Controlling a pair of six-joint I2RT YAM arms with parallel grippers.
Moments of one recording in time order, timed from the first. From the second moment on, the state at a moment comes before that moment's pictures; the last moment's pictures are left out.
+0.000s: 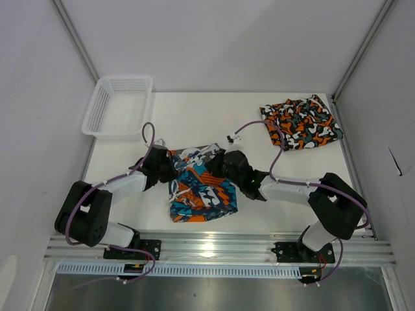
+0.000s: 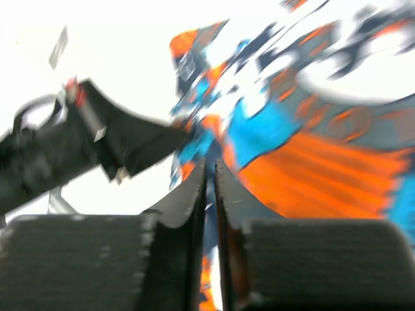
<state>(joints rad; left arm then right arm) -0.36 1.39 0.60 -0.06 0.01 -0.69 0.93 1.58 0.80 0.38 0.23 0.87</state>
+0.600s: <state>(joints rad) -0.36 1.51 0.61 0.10 0.00 -0.64 0.50 1.82 1.03 0.23 -0.24 0.68</state>
